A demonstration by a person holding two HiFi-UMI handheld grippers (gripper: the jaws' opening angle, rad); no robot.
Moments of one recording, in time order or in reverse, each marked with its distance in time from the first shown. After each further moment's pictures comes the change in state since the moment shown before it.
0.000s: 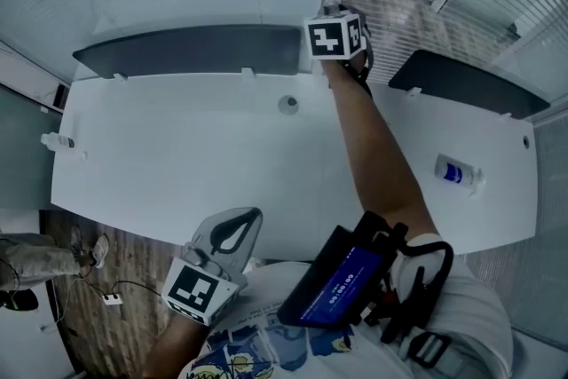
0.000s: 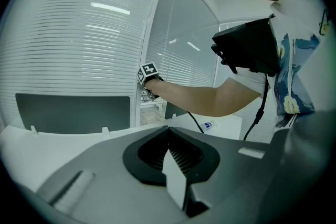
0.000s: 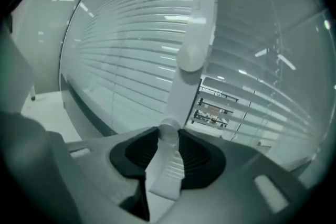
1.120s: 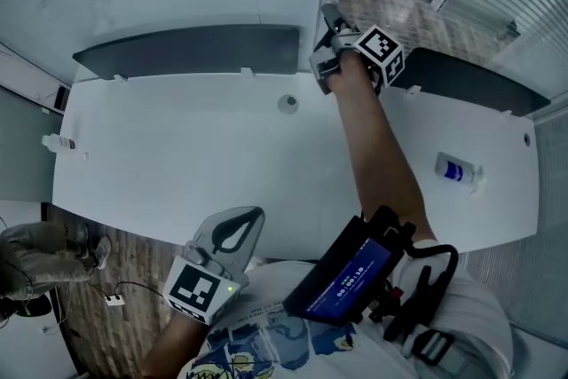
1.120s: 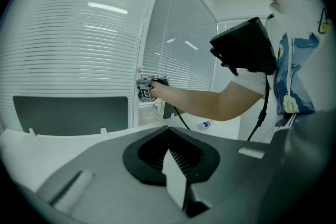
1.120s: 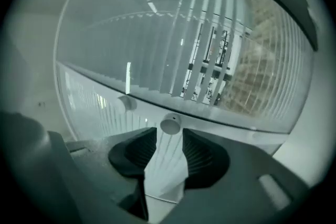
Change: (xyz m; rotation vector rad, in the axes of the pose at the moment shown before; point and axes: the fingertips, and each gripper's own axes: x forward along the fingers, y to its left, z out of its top) left arm 0.002 -0.002 0.000 0.022 0.000 -0.019; right arm -0.010 0.000 -0.018 1.429 -0.260 0.603
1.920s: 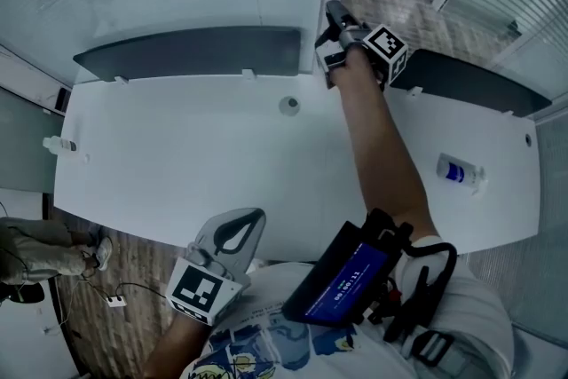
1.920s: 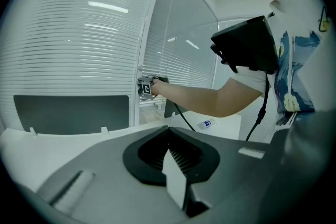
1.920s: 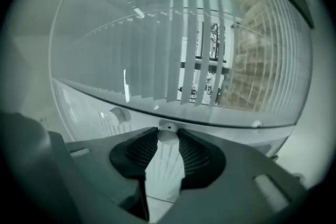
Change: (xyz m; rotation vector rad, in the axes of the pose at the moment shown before) left arm 0.003 0.003 -0.004 0.013 0.004 0.010; right arm 0.011 -0.007 0.015 0.154 -0.021 0.046
